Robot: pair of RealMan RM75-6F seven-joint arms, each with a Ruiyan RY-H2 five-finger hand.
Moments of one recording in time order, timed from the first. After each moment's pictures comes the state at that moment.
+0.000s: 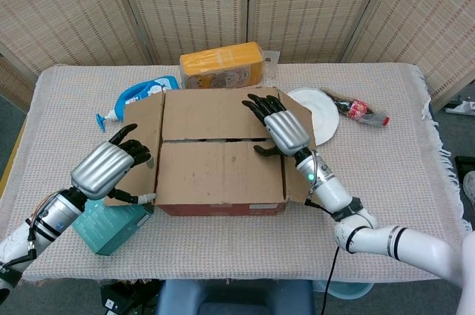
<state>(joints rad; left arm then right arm) -0.71 -0.75 -0.16 -1.99 1.47 0.93 0.03 0.87 -1.46 0.38 -1.44 -1.18 0.85 -0.06</state>
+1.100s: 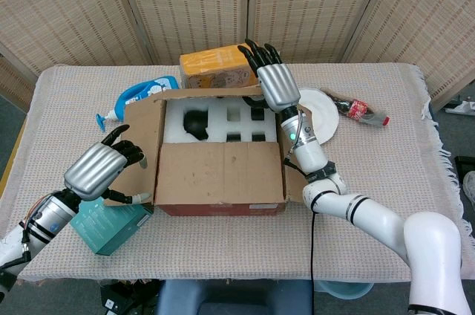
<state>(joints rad) -0.68 -0.74 -0.16 -2.00 1.45 0.93 0.04 1.10 -1.65 0.49 -0.97 -1.16 0.90 0.02</state>
